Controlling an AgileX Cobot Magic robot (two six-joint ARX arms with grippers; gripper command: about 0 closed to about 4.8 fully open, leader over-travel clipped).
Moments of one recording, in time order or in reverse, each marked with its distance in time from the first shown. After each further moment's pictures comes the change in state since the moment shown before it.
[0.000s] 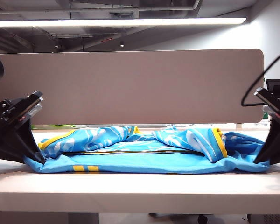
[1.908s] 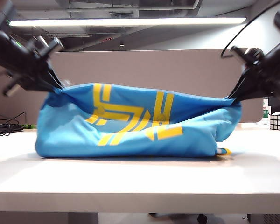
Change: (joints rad) left arm 0.026 0.089 0.402 0.238 -0.099 -0.220; right arm 0.005 0.169 0.474 0.087 0.066 0.080
